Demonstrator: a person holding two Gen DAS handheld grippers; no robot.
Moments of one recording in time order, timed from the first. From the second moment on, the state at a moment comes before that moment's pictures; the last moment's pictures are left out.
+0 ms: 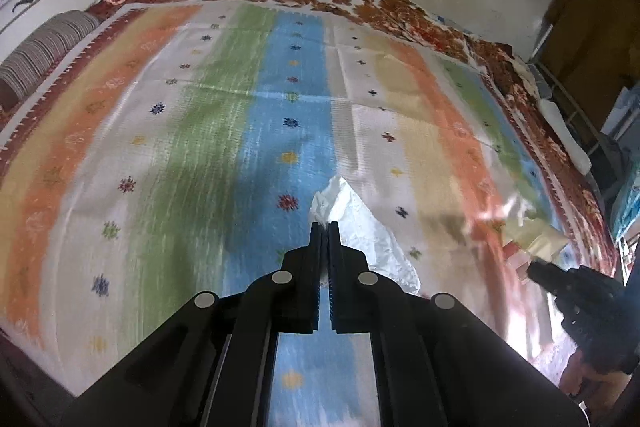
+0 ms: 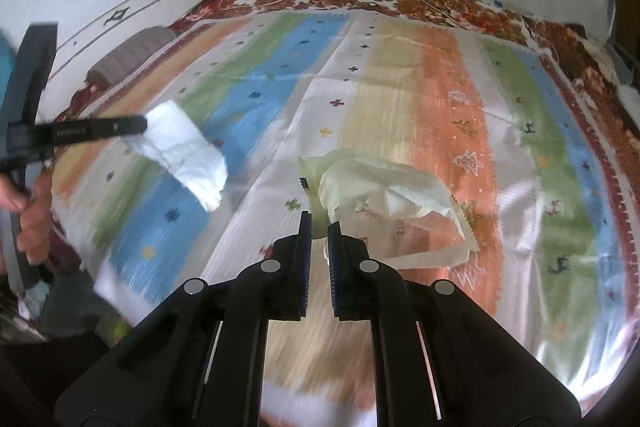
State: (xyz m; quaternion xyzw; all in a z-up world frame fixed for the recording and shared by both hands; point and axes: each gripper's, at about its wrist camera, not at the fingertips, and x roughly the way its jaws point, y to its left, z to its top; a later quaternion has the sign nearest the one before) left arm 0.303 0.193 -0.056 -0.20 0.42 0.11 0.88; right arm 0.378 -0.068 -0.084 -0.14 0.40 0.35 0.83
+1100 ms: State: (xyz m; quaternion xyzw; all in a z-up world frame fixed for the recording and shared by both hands) left arm 0.153 0.066 0.031 -0.13 0.37 0.07 0.91; right arm 0.216 -0.117 -0.010 -0.13 0.39 0.40 0.82
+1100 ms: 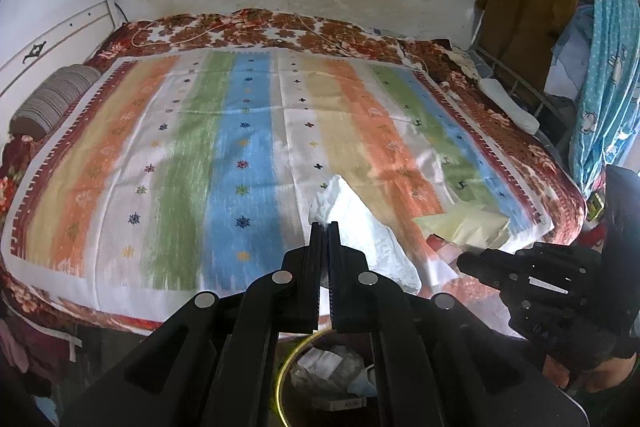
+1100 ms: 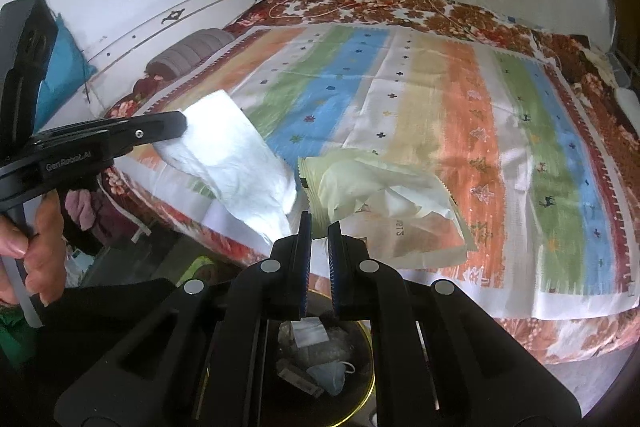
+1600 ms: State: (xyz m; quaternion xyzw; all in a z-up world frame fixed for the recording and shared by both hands) left arm 0.107 0.058 0.018 -0.20 0.39 0.08 0.90; right arm 0.164 -0.153 -0.030 -0.11 0.42 0.39 0.81
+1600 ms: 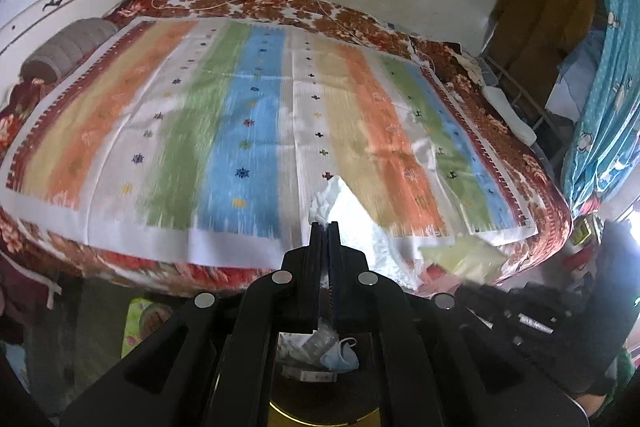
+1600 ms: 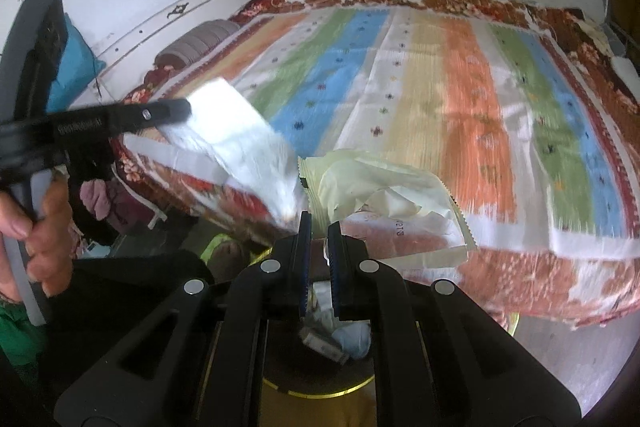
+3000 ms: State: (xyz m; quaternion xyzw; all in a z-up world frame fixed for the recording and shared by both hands) left arm 0.098 0.018 -0.118 -0.22 0.57 0.14 0.78; right arm 0.149 -0.151 -0.169 -0.06 0.61 0.33 0.72
